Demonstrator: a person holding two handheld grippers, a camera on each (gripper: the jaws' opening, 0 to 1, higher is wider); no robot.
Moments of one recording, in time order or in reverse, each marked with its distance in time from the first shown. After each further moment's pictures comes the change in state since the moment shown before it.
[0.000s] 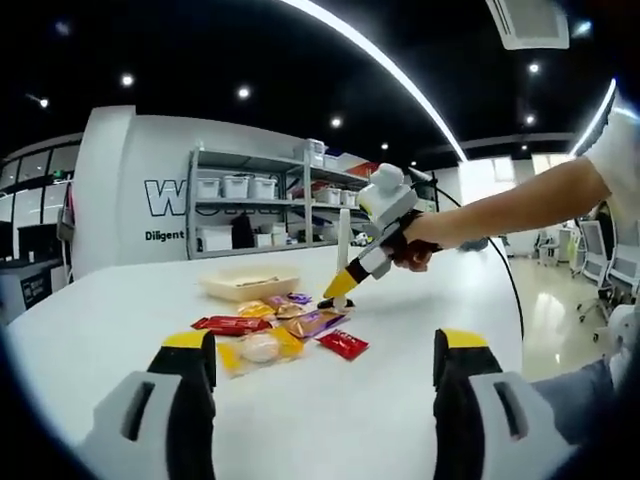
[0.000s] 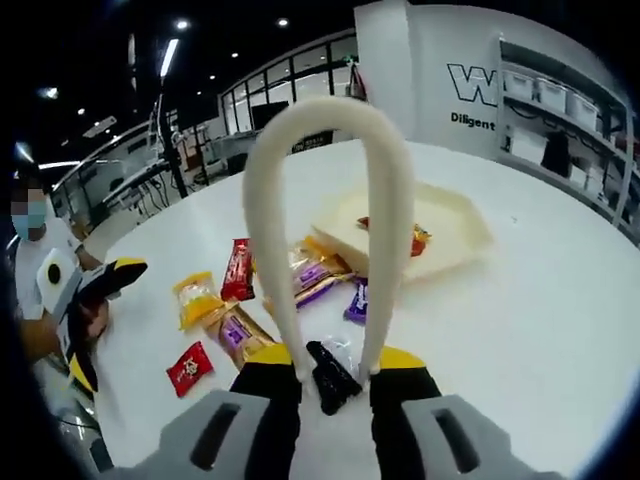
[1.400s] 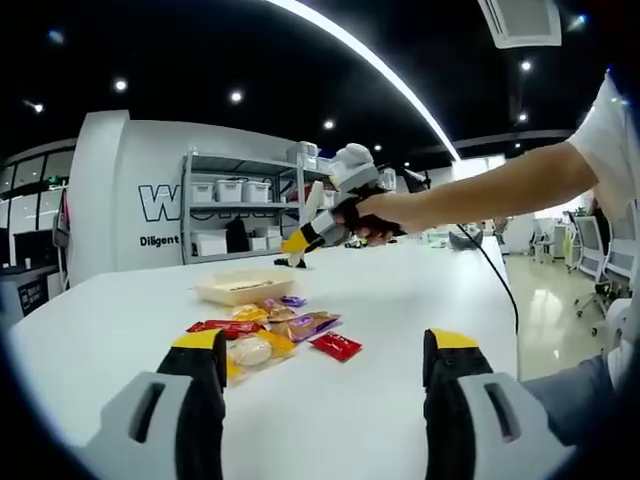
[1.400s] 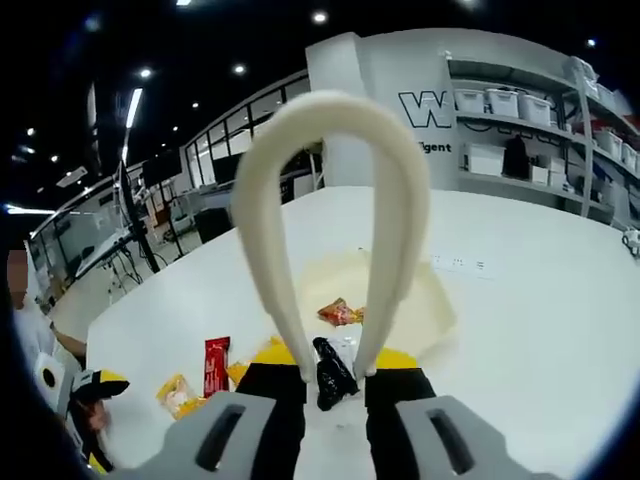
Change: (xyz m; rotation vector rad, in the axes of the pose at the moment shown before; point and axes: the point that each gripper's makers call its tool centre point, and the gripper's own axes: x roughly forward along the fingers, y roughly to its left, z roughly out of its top) left arm -0.002 -0.005 0.003 0.018 -0.014 -0.029; right arm 0.006 -0.027 0.093 0.106 -0.214 -0.106
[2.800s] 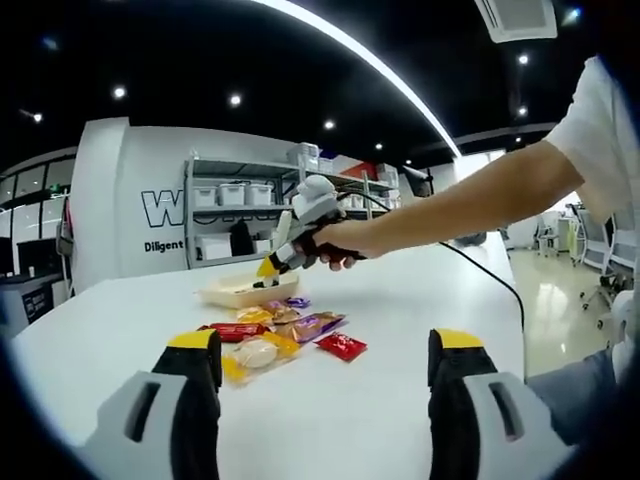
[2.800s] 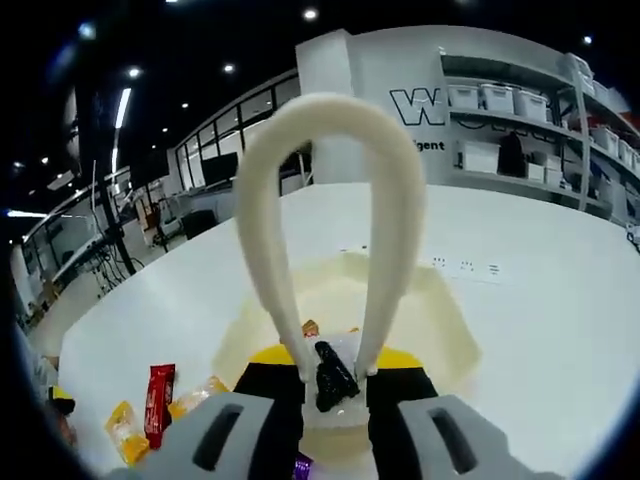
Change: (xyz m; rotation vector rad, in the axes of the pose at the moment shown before) left arm 0.001 0.002 -0.001 0.033 -0.004 0.021; right arm 0.071 -0.036 0.000 0.025 -0.009 -0.043
